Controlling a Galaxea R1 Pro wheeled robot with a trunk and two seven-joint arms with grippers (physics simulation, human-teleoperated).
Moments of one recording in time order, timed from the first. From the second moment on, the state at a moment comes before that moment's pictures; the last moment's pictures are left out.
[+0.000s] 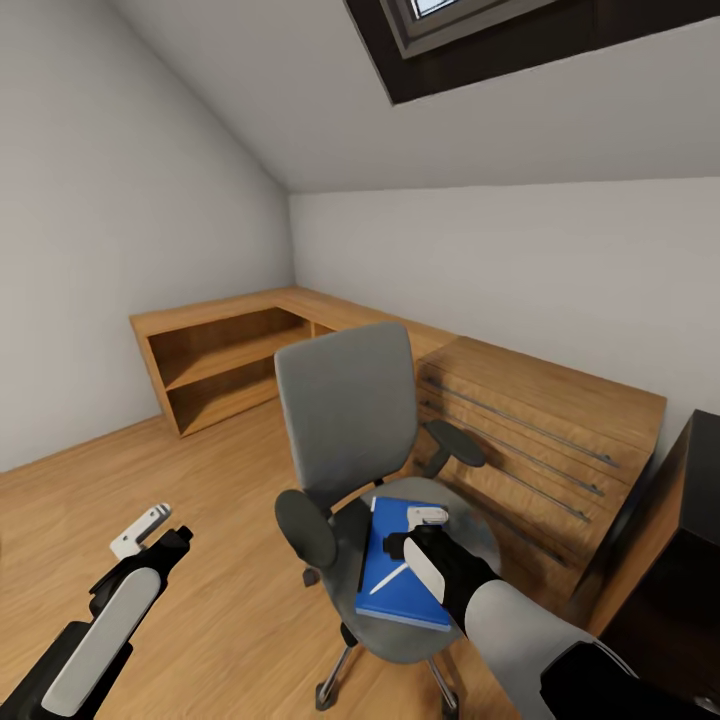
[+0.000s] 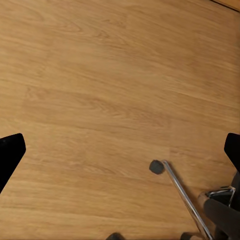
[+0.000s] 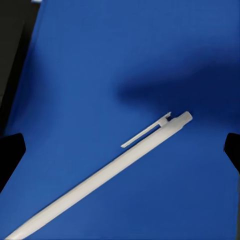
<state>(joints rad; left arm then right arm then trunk) -0.29 0.26 -0.20 -1.53 1.12 0.23 1.07 -0.81 0.17 0.42 -0.37 -0.48 0.42 -0.33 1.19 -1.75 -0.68</state>
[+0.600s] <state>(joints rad) -0.29 0.26 -0.20 -1.53 1.12 0.23 1.07 -0.81 0.17 0.42 -0.37 -0.48 0.42 -0.33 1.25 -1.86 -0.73</state>
